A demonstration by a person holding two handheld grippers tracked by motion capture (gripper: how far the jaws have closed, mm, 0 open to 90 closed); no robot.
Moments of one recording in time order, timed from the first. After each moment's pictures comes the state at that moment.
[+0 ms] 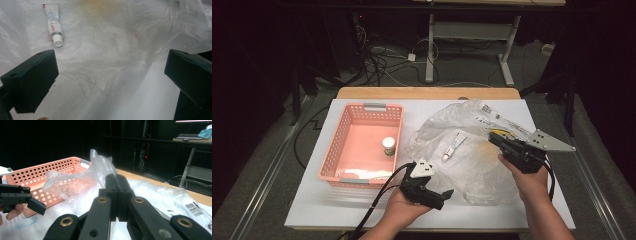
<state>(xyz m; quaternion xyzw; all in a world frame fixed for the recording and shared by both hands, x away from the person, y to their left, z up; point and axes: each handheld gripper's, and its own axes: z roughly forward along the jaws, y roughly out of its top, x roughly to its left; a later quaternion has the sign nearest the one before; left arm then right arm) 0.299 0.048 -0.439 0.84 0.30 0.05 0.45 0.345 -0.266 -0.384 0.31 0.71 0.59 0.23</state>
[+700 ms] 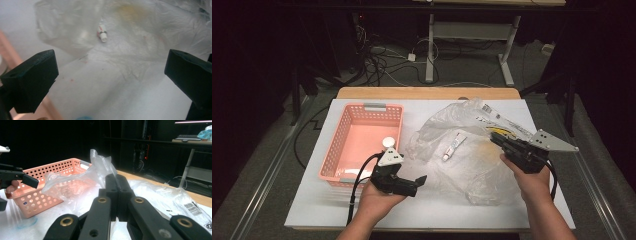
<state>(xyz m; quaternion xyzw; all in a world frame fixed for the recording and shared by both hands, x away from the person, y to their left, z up) 0.307 0.116 -0.414 0.81 0.37 0.09 0.44 0.345 -0.271 -0.382 0.31 0.71 0.59 0.23</state>
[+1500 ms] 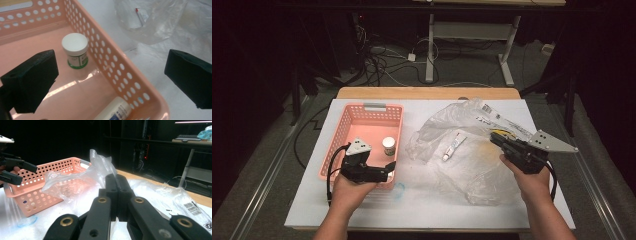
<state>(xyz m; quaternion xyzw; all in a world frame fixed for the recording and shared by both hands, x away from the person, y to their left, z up) 0.322 0.185 -0.410 0.78 0.44 0.15 0.42 0.343 -0.270 -0.382 0.30 0.71 0.59 0.23</state>
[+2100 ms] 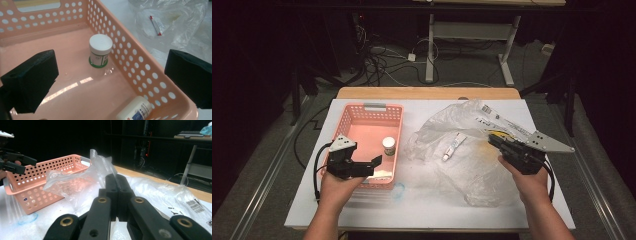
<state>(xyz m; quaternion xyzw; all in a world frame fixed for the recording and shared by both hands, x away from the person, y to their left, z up) 0.329 0.215 -0.411 0.76 0.46 0.15 0.43 0.345 -0.267 -0.388 0.31 0.71 0.59 0.22</state>
